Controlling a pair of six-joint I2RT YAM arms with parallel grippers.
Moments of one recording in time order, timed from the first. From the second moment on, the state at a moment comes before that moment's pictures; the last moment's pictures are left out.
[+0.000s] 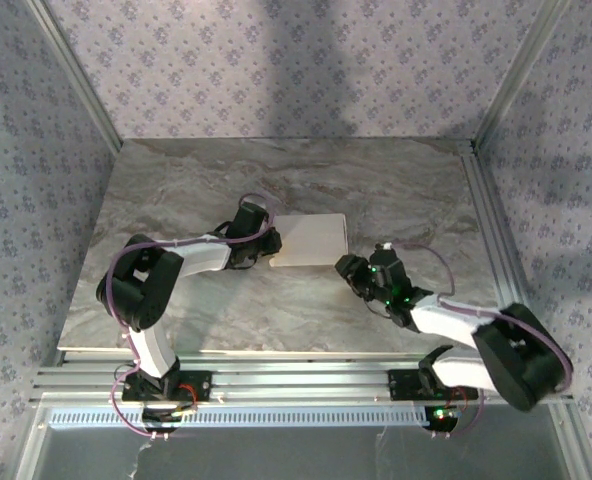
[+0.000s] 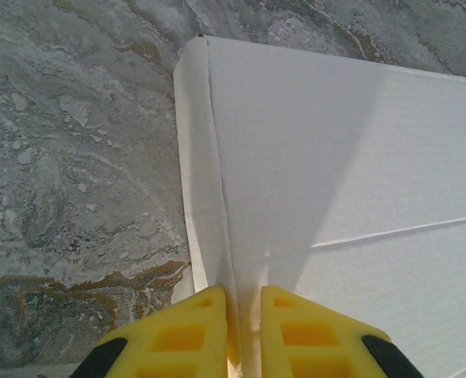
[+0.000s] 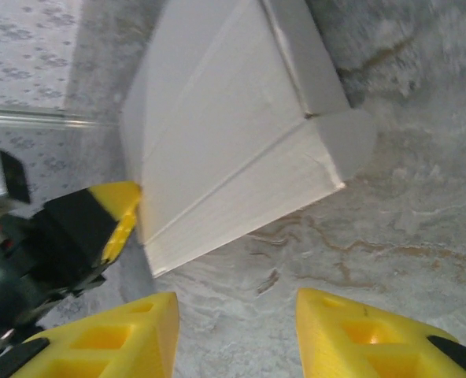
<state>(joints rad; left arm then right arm) -0.58 1.77 0.91 0.03 0.08 -0.67 0.58 1.28 0.32 0.40 -0.11 1.25</state>
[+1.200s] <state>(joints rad) -0.56 1.52 0.72 0.06 0.10 -0.80 0.59 1.59 0.45 0.69 -0.05 1.51</state>
